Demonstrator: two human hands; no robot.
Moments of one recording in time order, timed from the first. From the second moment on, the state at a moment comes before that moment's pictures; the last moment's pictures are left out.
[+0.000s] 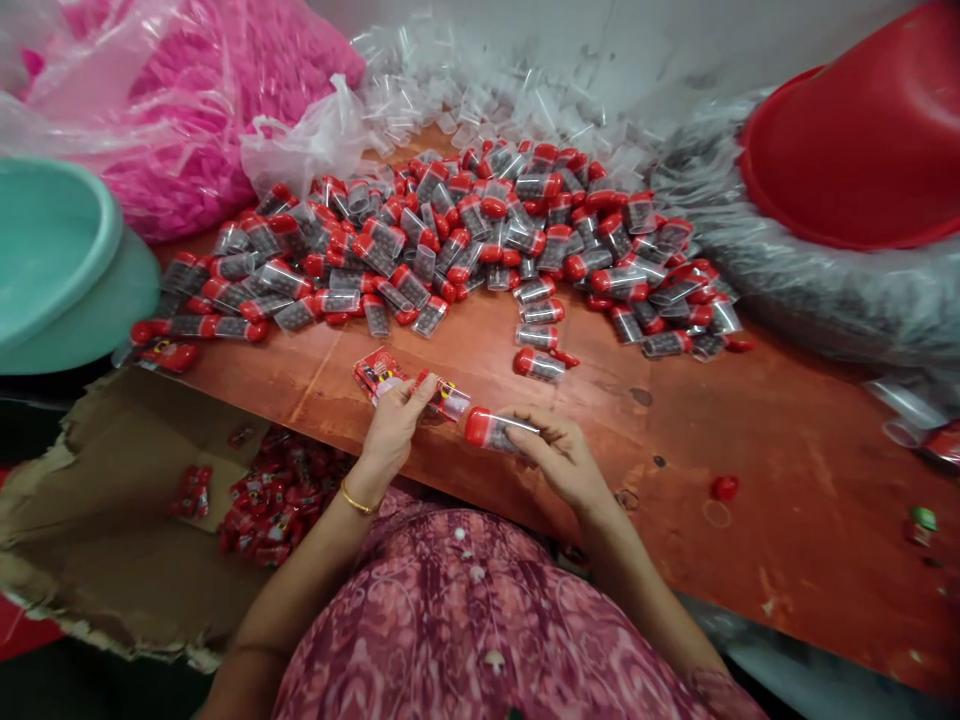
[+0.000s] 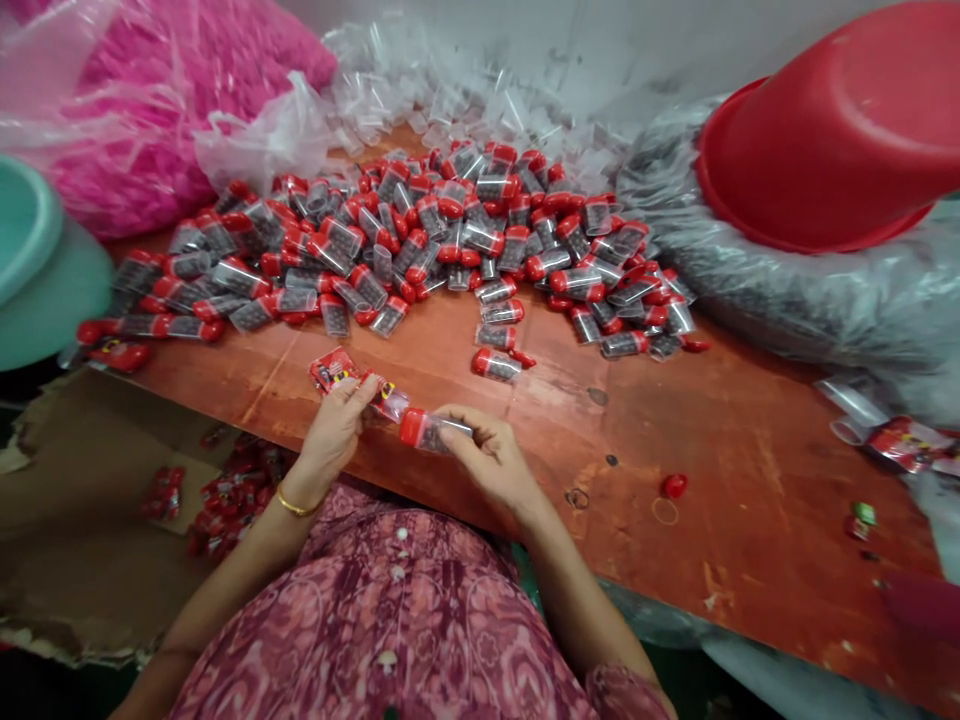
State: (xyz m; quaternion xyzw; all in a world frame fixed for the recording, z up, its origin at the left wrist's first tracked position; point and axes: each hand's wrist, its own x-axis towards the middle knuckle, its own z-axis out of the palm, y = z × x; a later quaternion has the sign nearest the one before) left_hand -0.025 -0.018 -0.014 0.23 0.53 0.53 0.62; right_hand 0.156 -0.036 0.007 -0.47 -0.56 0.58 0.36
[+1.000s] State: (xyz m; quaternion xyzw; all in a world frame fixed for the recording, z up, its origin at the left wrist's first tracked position) left_hand -0.003 -0.023 -0.014 0.10 0.49 0.59 0.64; right_hand 0.123 -0.034 -0.030 -0.47 -0.62 0.47 0.41
